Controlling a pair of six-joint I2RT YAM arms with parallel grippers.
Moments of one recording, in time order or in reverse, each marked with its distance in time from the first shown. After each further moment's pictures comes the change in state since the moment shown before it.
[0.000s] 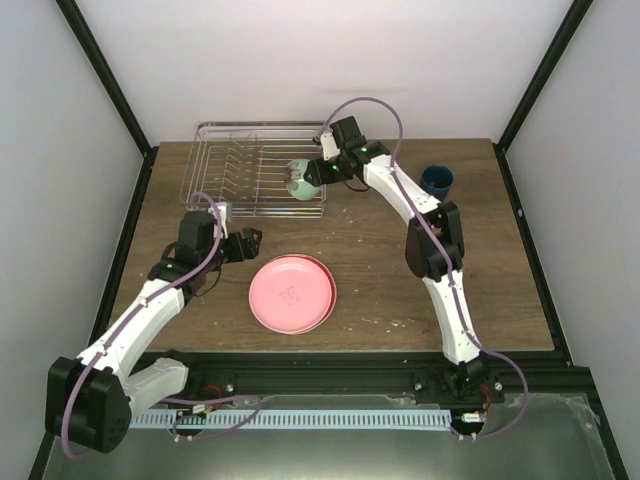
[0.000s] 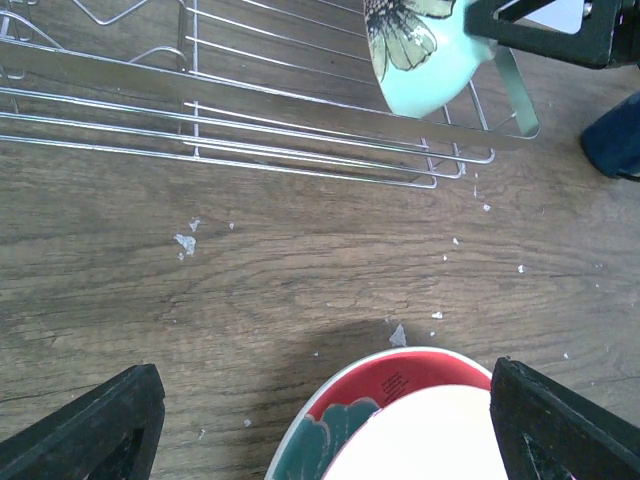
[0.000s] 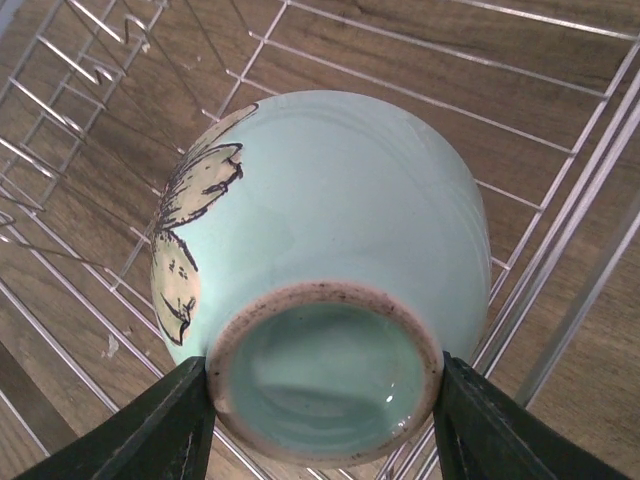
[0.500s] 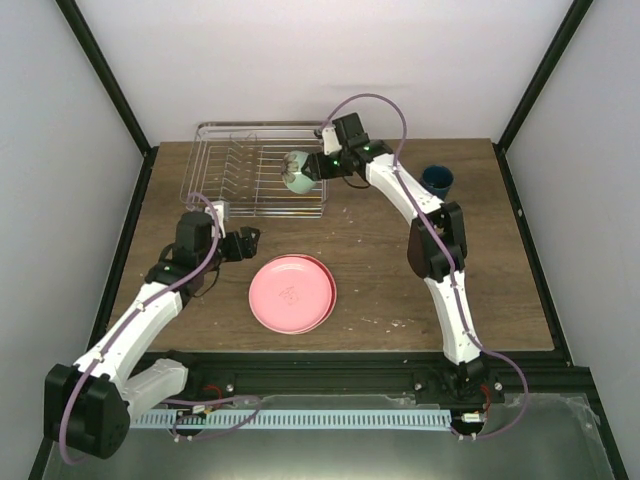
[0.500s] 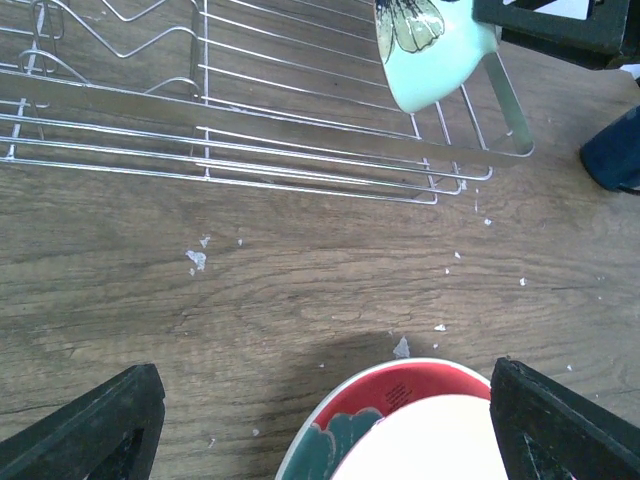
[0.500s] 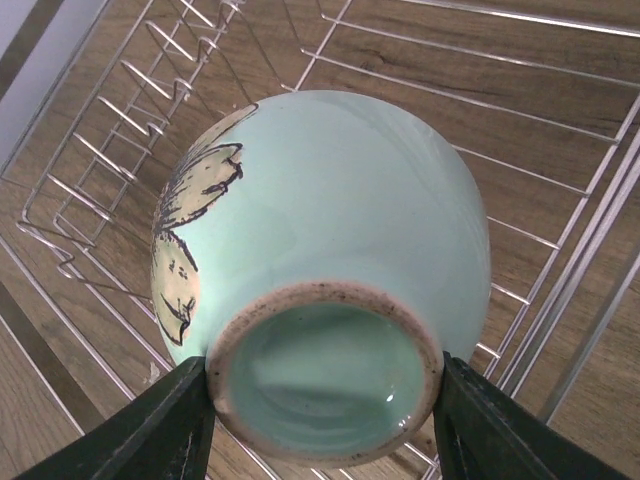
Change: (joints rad) left arm 0.000 -0.033 0.000 -0.001 -0.027 0.011; right arm -0.008 -0.017 -0.012 0.064 -0.045 0.055
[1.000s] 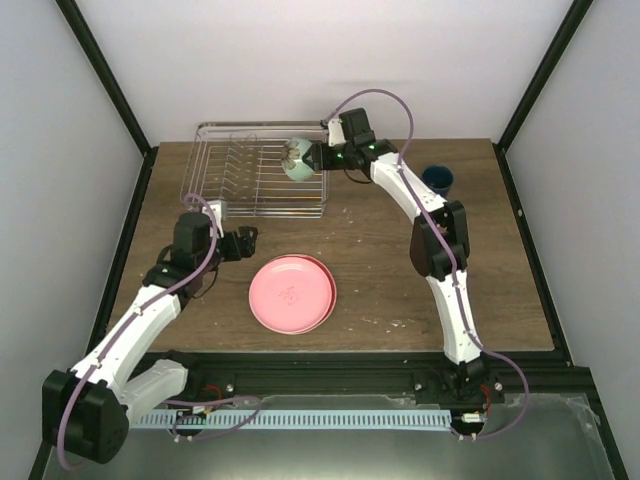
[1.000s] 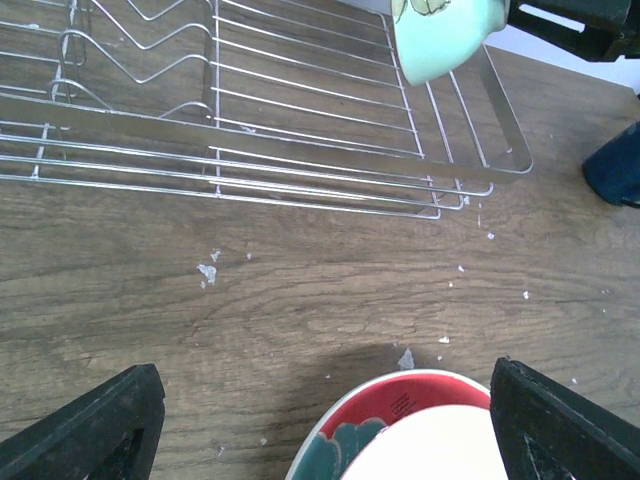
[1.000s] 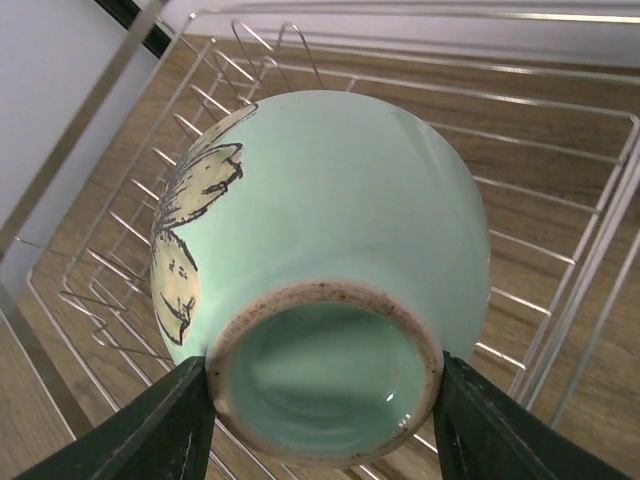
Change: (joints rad) left arm -0.003 -0.029 0.000 0.000 -0.029 0.006; right arm -0.027 0.000 -0.009 0.140 -0.045 0.081
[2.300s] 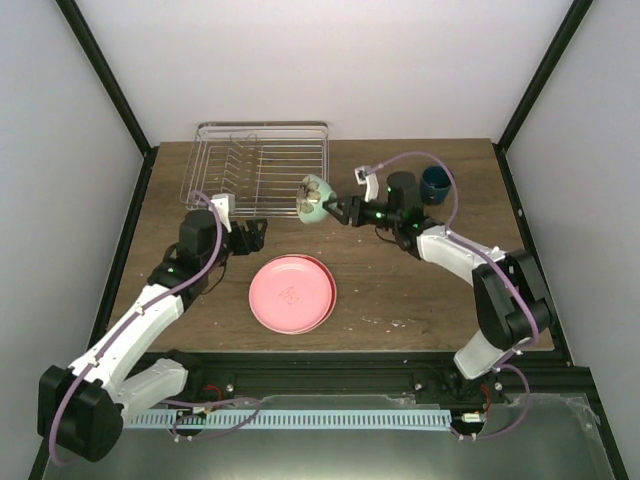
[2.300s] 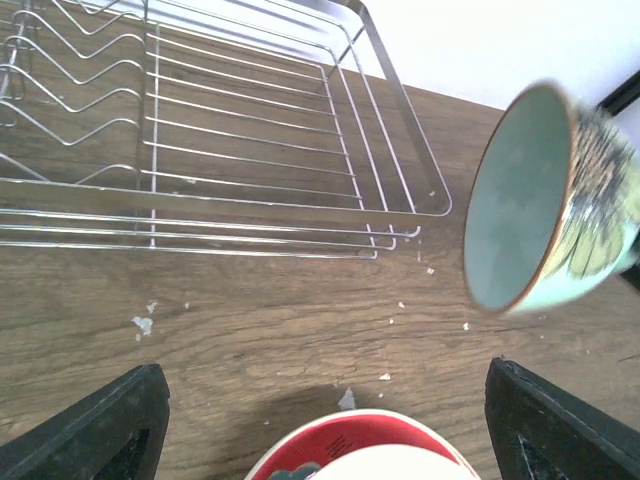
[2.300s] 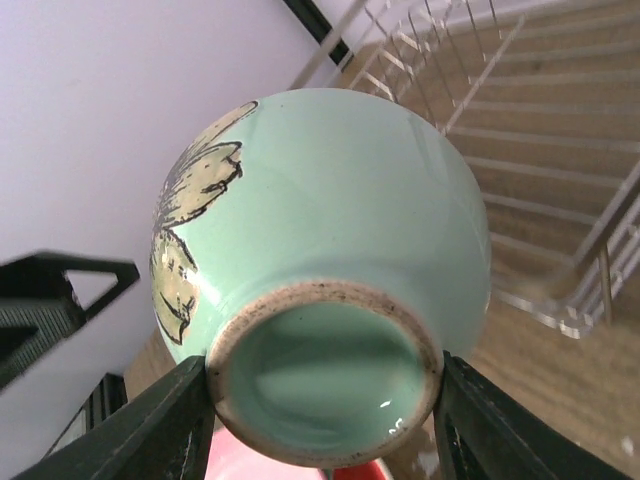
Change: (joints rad) left arm -0.092 0.022 0.022 0.109 -0.025 -0.047; right arm -0.020 -0.732 -1.264 0.814 -0.242 0.232
